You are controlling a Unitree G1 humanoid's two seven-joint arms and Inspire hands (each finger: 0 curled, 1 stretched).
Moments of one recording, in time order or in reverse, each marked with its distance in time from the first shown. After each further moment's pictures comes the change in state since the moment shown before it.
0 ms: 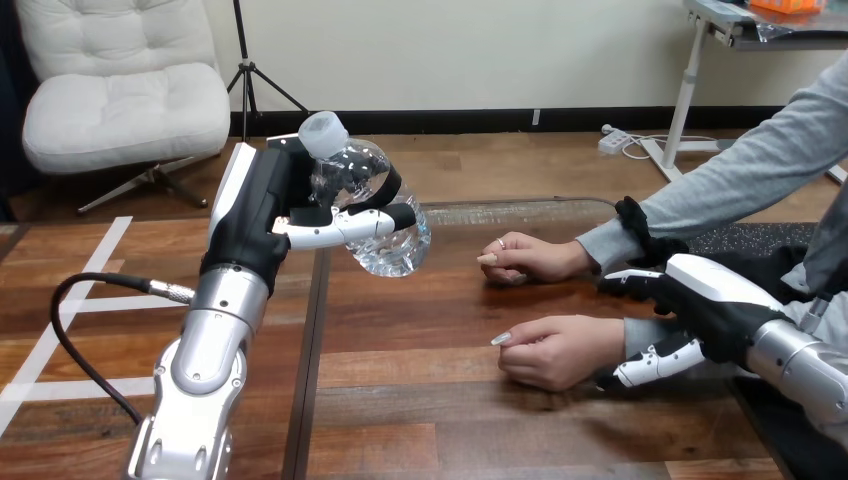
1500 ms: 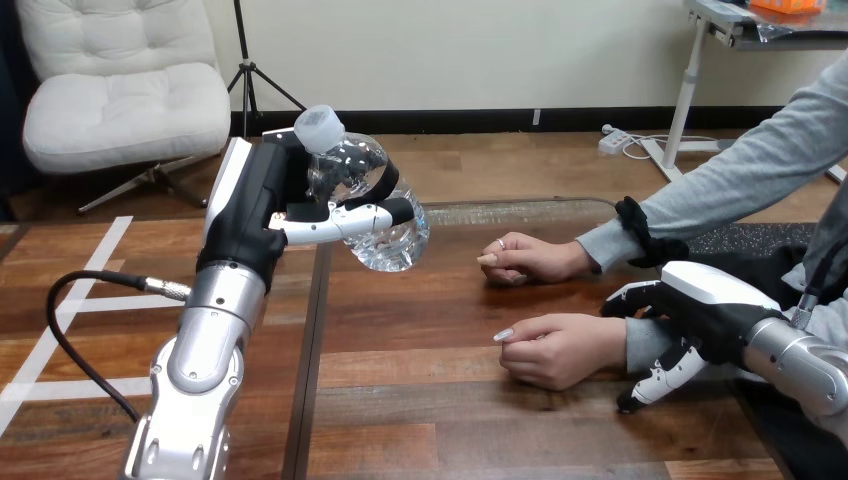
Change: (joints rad) left arm 0.001 0.000 0.009 -0.016 -0.005 -0.001 -0.002; right arm -0.060 0.000 0.075 0.072 -0.043 0.030 -0.004
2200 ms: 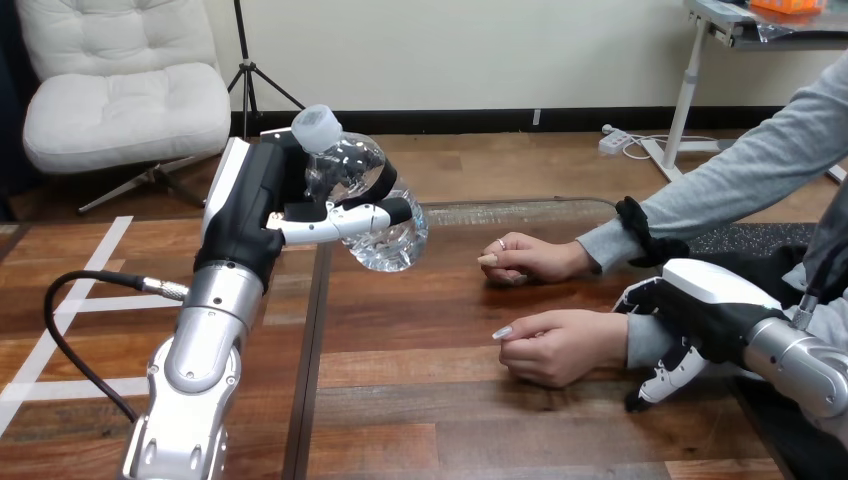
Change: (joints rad) left arm 0.000 0.000 0.009 0.000 -0.002 0.000 -0.012; right arm -0.011 0.001 0.018 0.032 -0.005 -0.019 -0.049
